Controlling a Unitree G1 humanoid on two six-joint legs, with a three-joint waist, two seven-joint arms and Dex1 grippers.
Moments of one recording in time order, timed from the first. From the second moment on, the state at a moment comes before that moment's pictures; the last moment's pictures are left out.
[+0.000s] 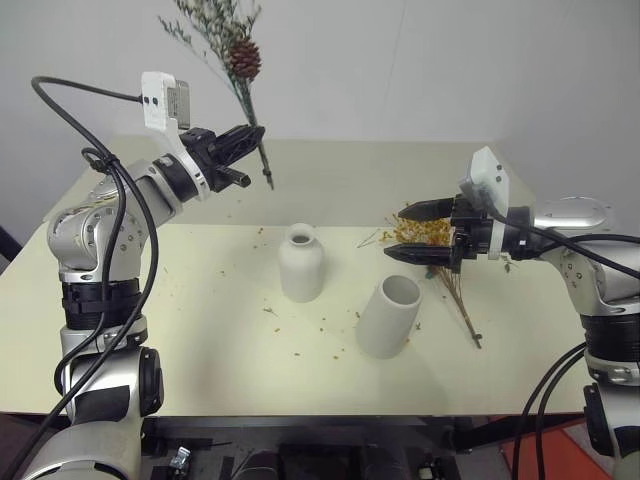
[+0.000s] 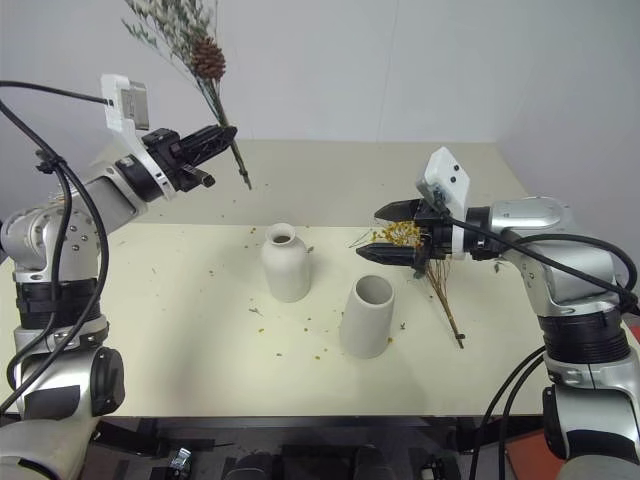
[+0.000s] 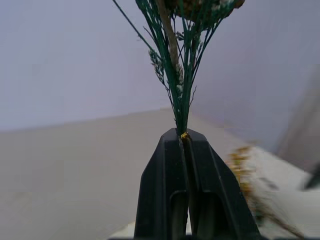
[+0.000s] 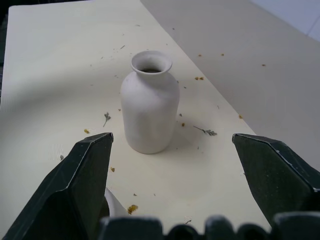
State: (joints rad) left arm -0.95 0.56 0.23 0.04 -0.76 0.81 -0.64; right arm -0.81 -0.80 0.03 -0.08 0.49 0.72 1.09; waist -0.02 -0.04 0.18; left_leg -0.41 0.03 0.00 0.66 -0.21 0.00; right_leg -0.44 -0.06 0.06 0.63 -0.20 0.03
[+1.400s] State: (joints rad) left arm -0.72 0.51 0.03 0.03 -0.51 0.55 -0.87; right arm -0.77 -0.79 0.00 -0.12 0.53 0.72 1.03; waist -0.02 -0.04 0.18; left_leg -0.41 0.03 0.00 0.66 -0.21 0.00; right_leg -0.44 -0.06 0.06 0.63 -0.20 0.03
